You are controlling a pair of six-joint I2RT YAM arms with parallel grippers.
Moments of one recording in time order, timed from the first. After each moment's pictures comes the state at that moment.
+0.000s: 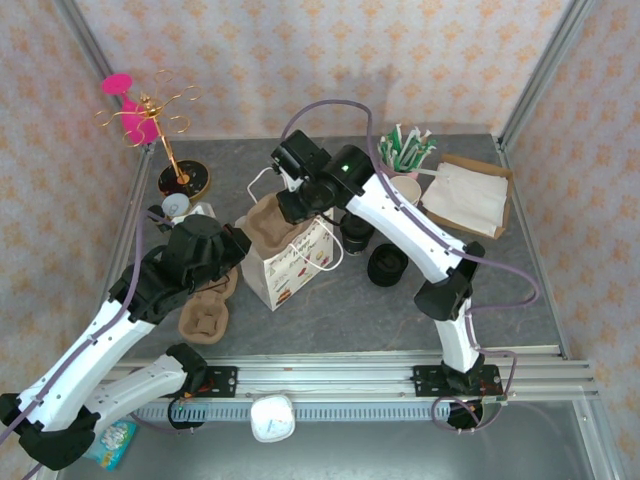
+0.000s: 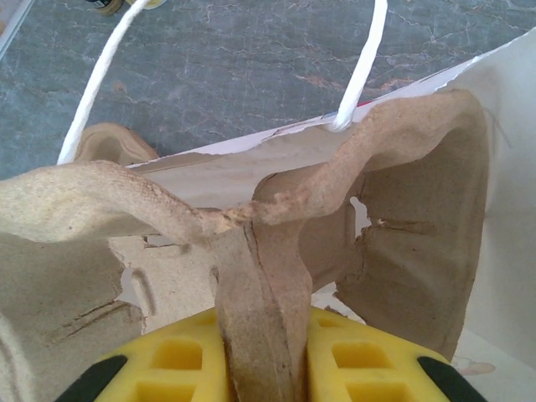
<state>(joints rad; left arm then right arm) -0.59 0.83 1.03 -0.83 -0.18 -1.13 0.91 2.01 2.37 -1.38 0.03 0.34</state>
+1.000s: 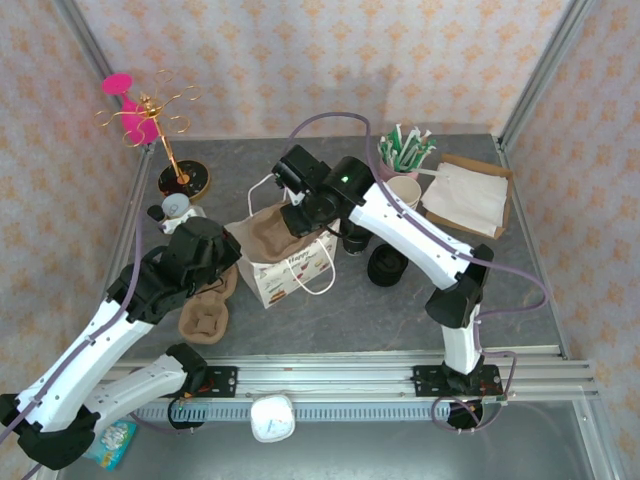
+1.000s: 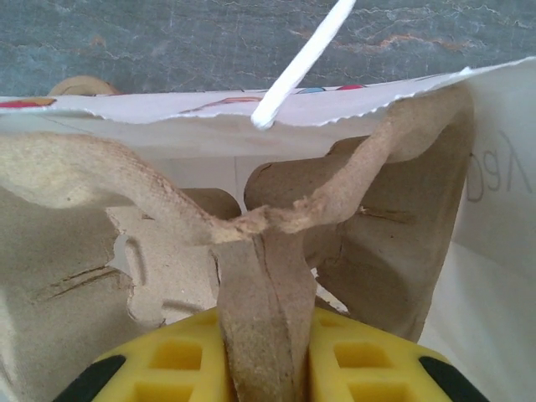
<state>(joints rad) -0.59 0.83 1.05 -0.94 -0.30 -1.12 0.94 1.92 2.20 -1.35 0.05 0.35</state>
